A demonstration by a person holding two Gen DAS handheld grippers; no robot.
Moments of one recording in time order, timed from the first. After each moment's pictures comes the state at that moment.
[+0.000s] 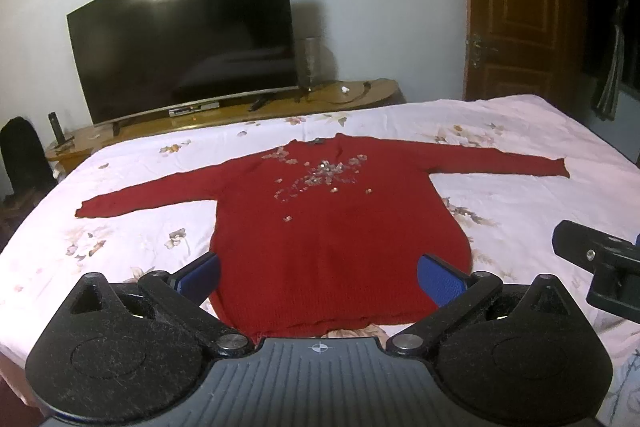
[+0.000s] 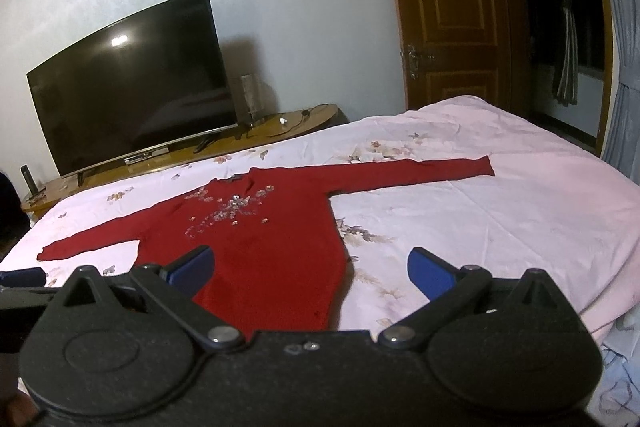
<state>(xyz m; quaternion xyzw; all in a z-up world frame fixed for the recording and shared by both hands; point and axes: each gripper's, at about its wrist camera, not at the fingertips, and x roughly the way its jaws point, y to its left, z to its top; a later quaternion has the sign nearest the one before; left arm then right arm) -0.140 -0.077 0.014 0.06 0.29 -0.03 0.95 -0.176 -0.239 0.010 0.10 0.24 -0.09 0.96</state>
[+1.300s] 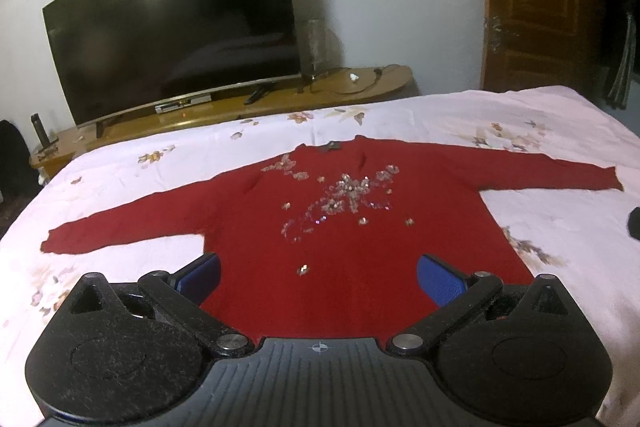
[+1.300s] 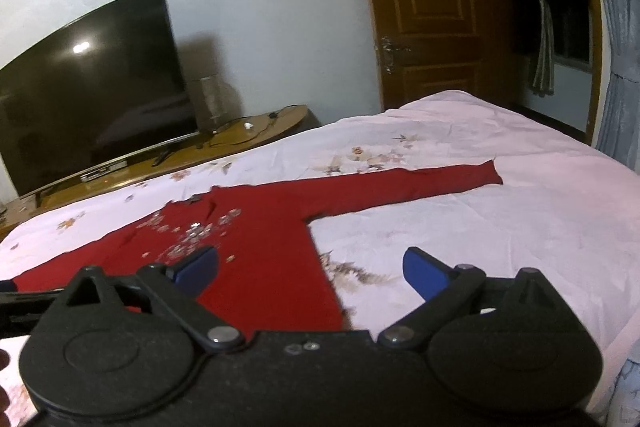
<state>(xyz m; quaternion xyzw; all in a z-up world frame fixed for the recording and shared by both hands) 0.048 -0.074 -0.029 0.07 0.32 -0.03 0.95 -0.047 -0.266 -0.022 0.11 0.24 -0.15 0.95</state>
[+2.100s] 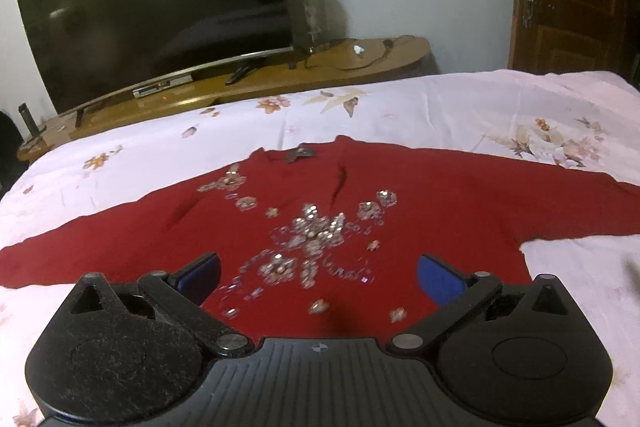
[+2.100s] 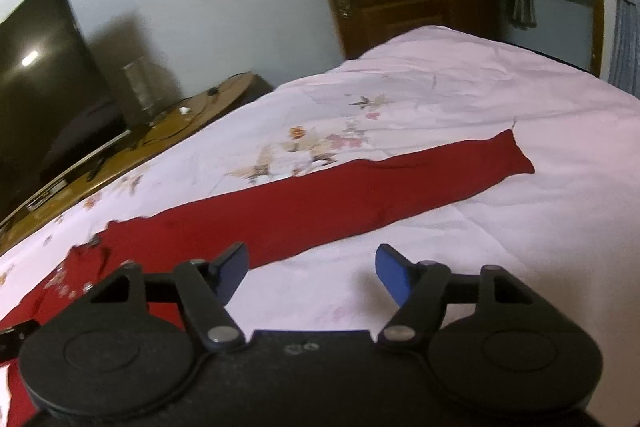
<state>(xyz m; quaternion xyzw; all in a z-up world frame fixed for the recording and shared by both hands) 0.236 -0.182 -0.102 0.08 0.36 0.00 0.93 0.132 -0.434 -0.100 0.19 0.29 -0.18 0.92</state>
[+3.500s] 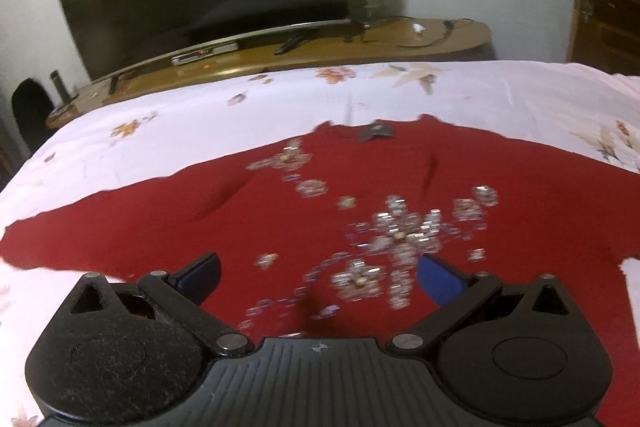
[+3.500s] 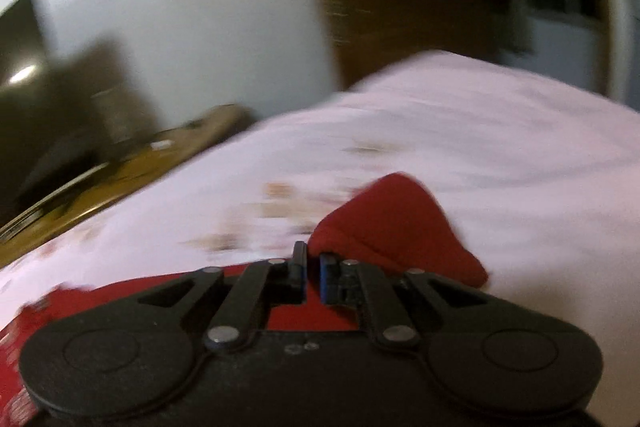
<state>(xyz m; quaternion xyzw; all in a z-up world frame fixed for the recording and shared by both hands) 0.284 -0.119 -0.142 0.06 0.38 0.07 0.92 0.236 -0.470 -0.125 0.16 0.25 -0.17 0.94</state>
